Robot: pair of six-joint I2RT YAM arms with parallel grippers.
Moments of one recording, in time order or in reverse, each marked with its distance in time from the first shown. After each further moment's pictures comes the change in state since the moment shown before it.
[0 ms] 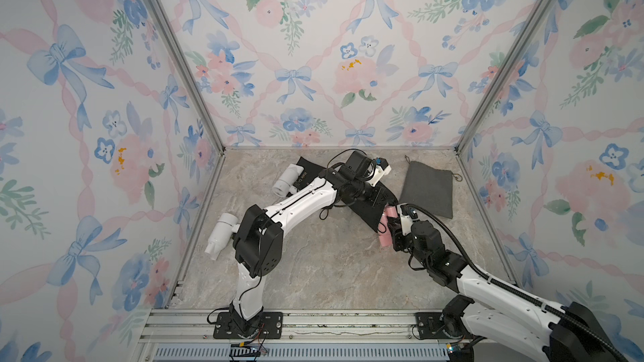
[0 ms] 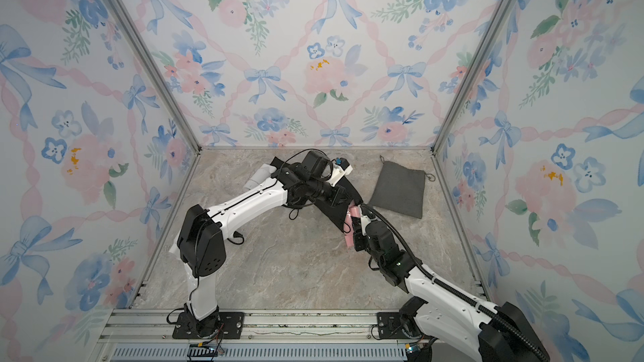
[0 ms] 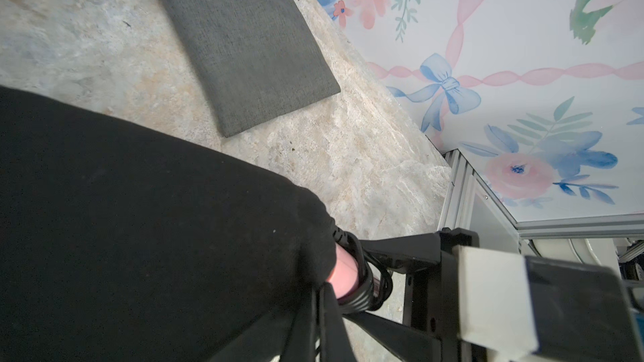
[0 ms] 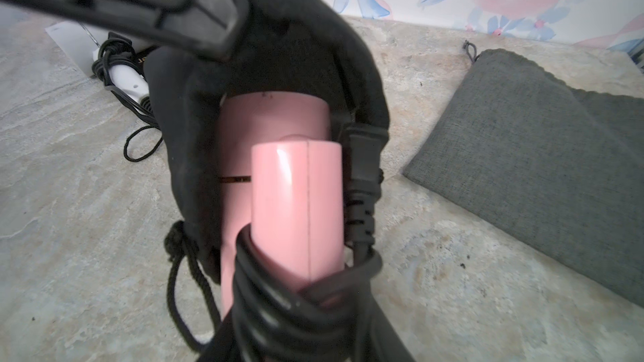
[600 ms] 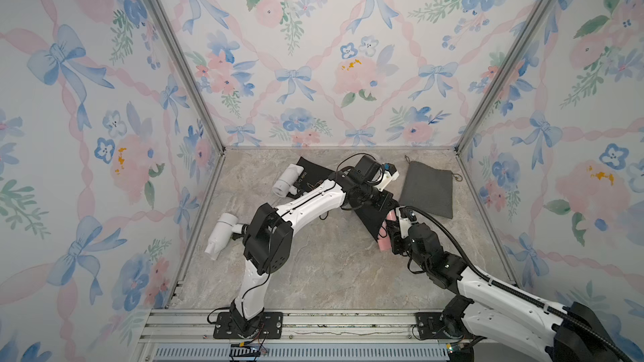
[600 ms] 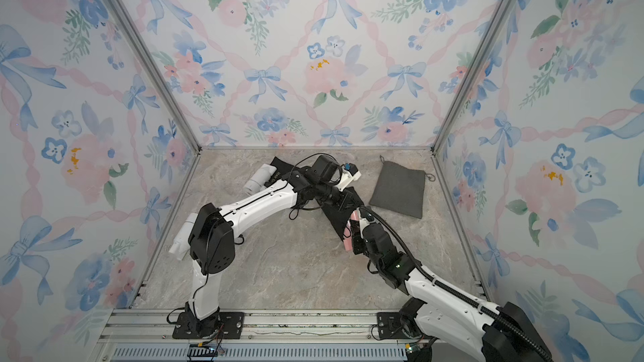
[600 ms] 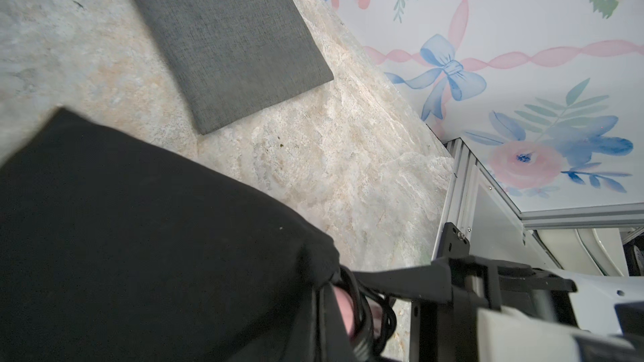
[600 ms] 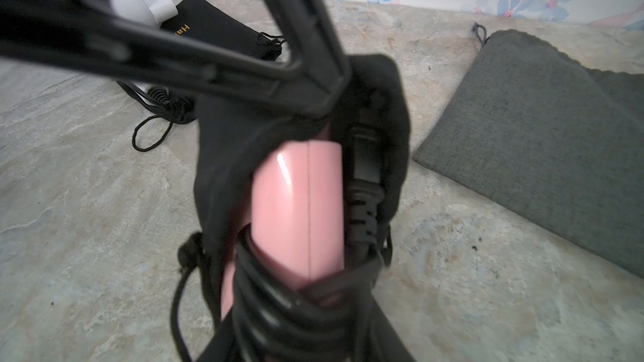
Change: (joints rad) left arm -0.039 0.082 0.068 -0.001 -0.008 0.002; right arm 0.077 -0.016 0.000 -0.048 0.058 0.052
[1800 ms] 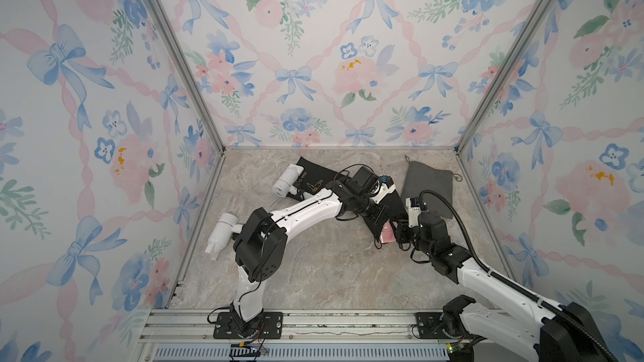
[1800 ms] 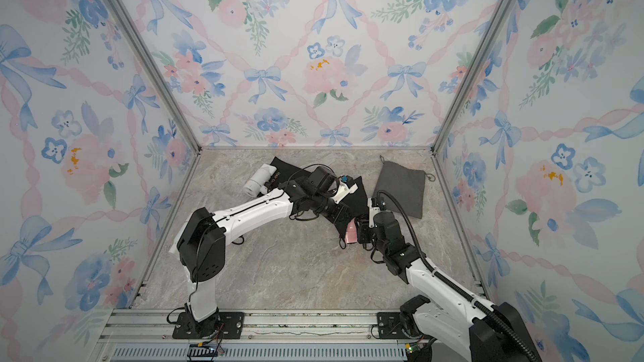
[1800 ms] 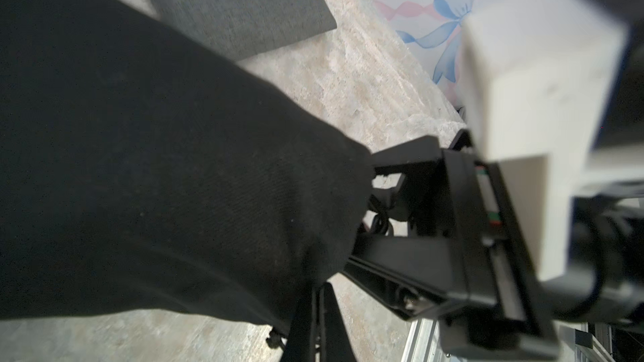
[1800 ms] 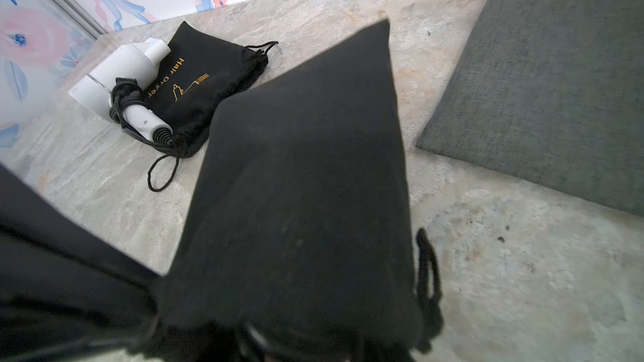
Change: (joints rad) left arm -0.034 -0.105 -0.210 0.021 -0.029 0.020; right arm -0.254 0.072 0.066 -0.007 -0.282 0.159
